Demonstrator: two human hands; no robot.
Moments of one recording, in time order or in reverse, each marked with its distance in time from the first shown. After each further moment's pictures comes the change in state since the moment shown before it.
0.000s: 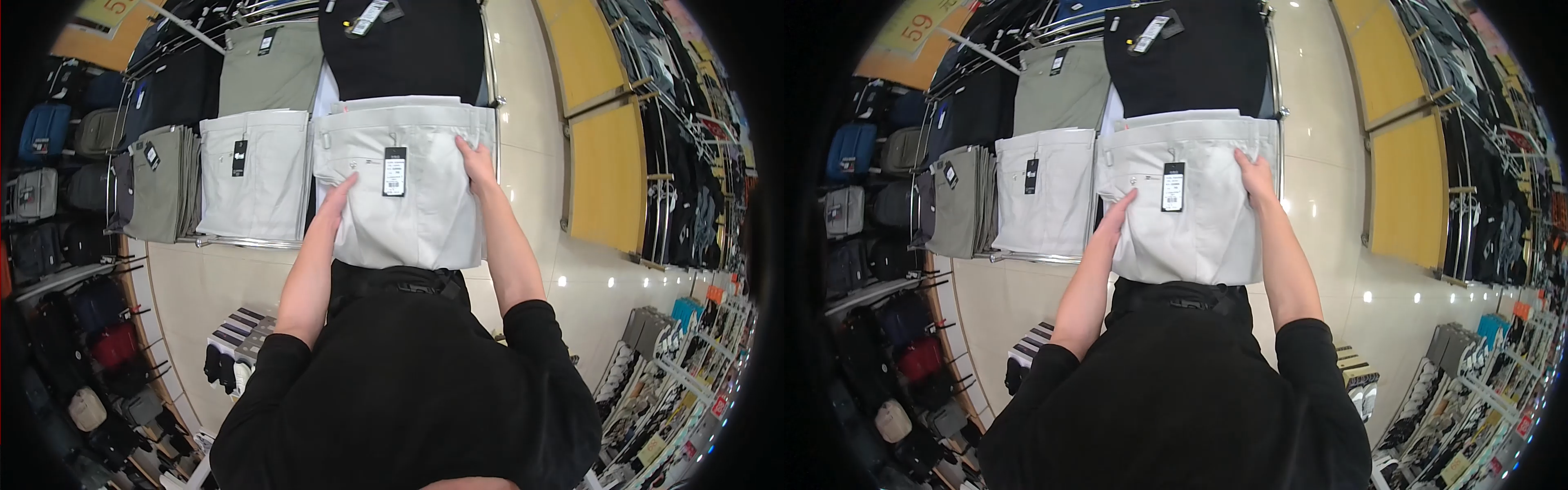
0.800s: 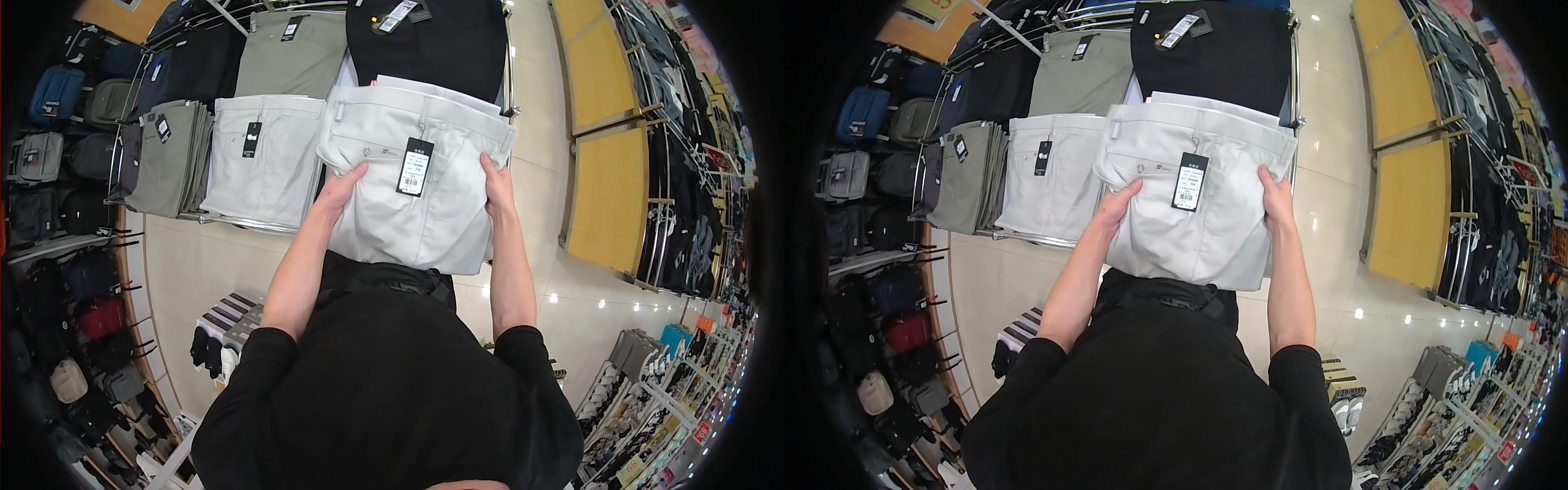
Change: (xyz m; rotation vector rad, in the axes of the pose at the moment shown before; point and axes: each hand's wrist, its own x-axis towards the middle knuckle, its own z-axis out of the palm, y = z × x) left_hand -0.057 0.027 0.031 0.252 -0.058 0.354; right_hand -0.048 -0.006 -0.012 0.267 -0.043 0.001
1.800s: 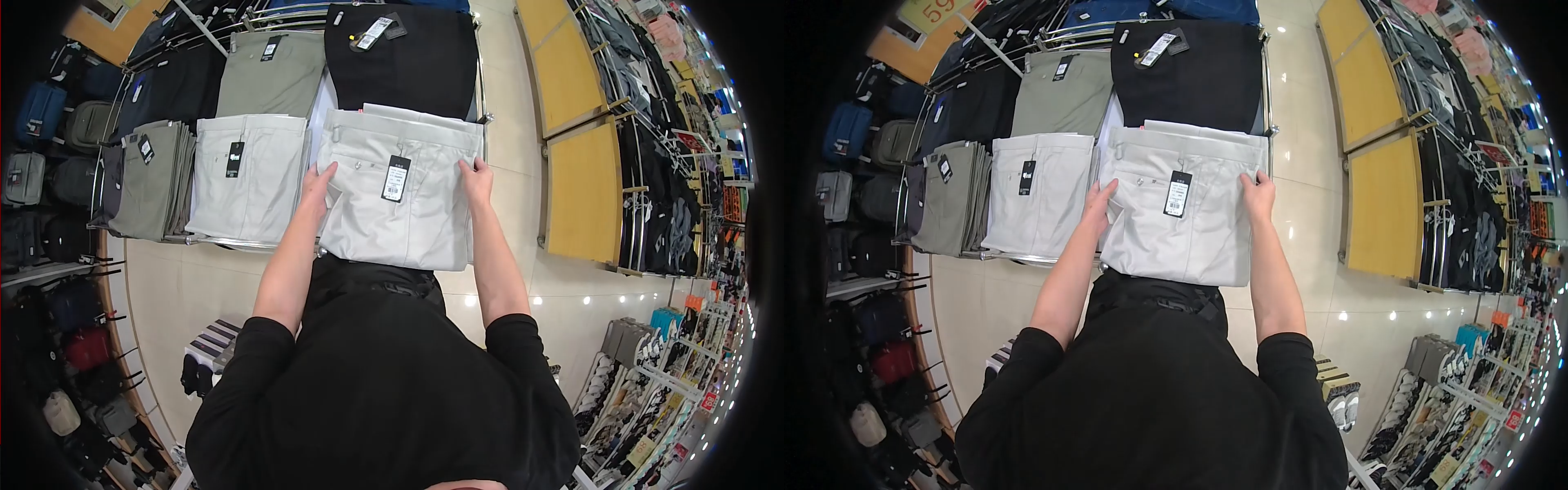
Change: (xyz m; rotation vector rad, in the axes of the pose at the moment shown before) left_hand 0.037 -0.005 -0.020 -0.091 0.211 0.007; right_hand 0.049 0.029 -0.027 -0.707 0.307 -0.311
